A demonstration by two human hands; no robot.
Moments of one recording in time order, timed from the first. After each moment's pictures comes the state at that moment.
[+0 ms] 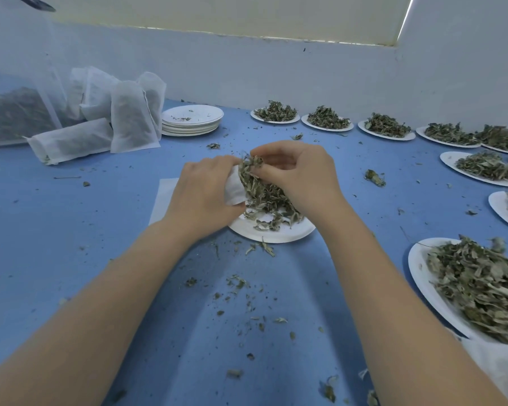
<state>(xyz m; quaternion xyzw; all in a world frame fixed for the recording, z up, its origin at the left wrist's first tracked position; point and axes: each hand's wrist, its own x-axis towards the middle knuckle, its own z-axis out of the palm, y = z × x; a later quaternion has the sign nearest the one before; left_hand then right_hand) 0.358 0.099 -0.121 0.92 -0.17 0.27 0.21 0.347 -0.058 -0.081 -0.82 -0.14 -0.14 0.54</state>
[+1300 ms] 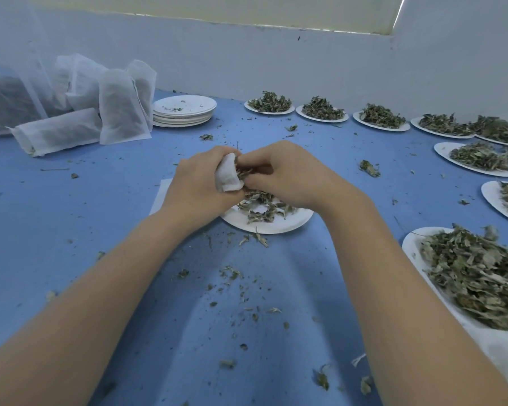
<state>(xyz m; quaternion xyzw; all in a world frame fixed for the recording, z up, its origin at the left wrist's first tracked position) 0.352 0.092 -0.121 0.89 -0.15 0.24 0.37 0.341 -0.059 -0.066 -0.92 -0.23 -0.01 0.31</state>
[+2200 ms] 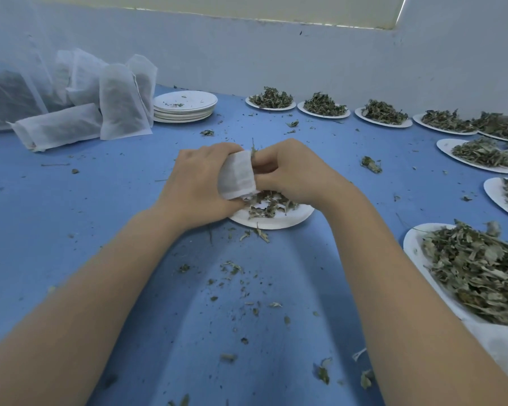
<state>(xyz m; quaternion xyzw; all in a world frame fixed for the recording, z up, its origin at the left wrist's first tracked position) 0.350 0.100 -0.118 0.92 -0.22 0.24 0.22 0.339 -0.063 -0.073 -0.90 -0.21 0.01 0.39</state>
